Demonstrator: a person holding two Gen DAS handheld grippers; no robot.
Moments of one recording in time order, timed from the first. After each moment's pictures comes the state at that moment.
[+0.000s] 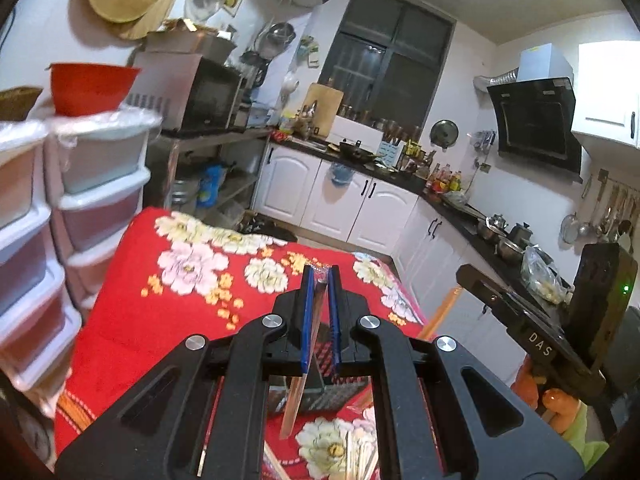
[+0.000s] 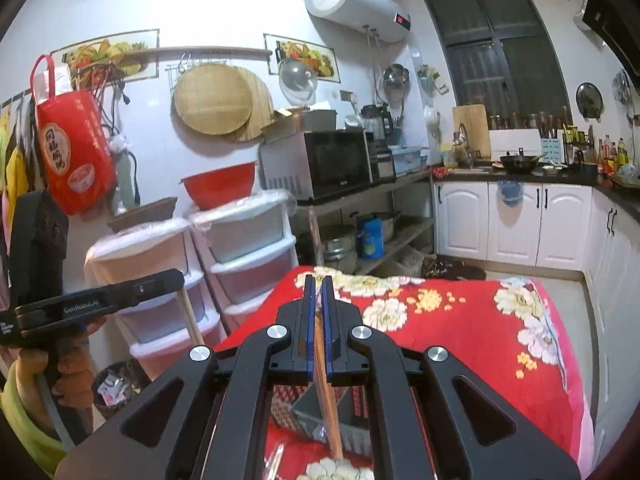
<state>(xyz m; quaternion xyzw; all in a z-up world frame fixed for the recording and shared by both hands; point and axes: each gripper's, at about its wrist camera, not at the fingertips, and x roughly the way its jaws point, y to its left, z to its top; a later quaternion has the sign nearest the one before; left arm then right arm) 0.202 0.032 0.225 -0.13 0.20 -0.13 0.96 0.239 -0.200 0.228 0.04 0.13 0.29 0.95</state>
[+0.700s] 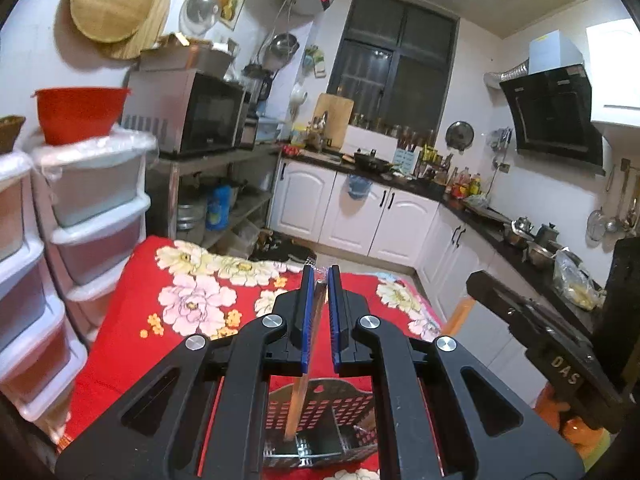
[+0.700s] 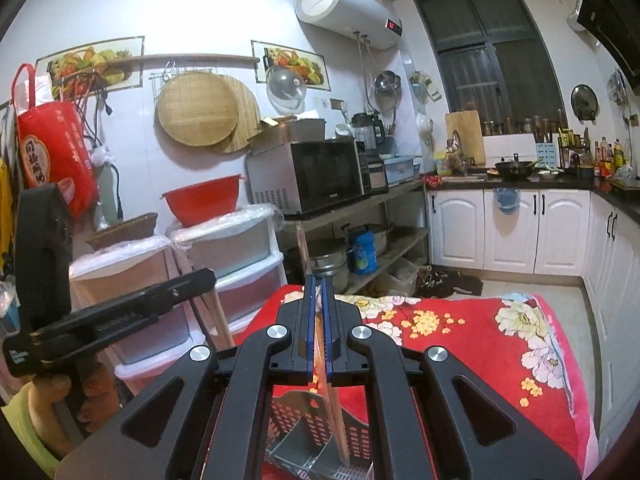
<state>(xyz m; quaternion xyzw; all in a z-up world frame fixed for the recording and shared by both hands) 0.273 0.016 0.217 -0.10 0.18 -0.09 0.97 0.293 -0.186 0.219 0.05 0.13 0.28 0.95</state>
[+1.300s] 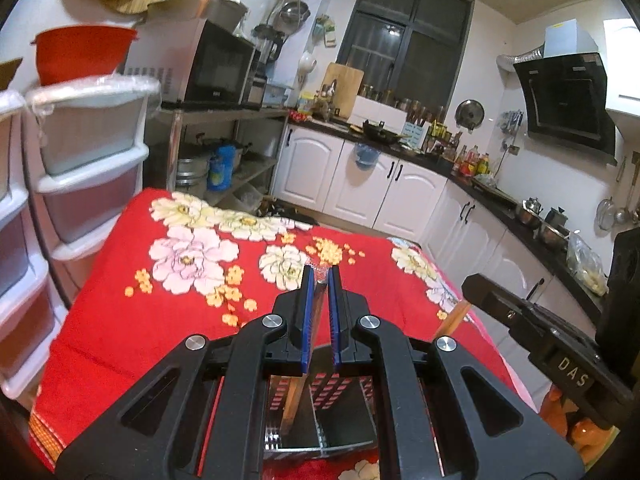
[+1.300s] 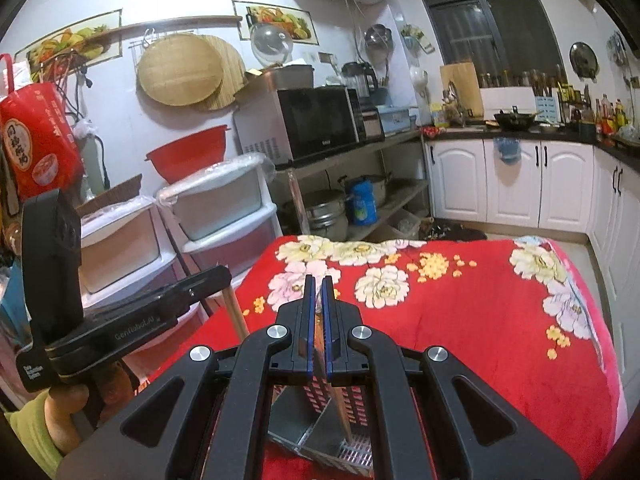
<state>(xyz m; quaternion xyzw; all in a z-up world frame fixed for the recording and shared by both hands) 0.301 0.022 0.144 -0.12 0.23 -0.09 0.96 0.322 -0.175 0.153 0.06 0.21 0.28 0.94</state>
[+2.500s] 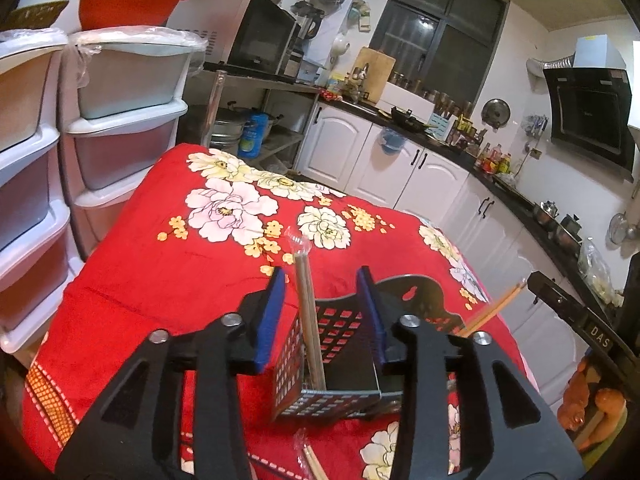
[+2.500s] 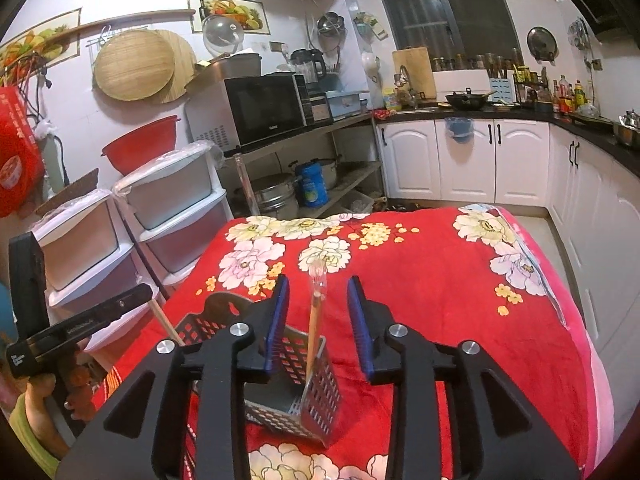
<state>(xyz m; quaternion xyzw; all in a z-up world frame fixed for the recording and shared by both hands) 0.273 0.063 0.106 -0.16 0.26 -0.06 0.95 0.302 -0.220 0.125 0.06 0.23 0.20 0.95</state>
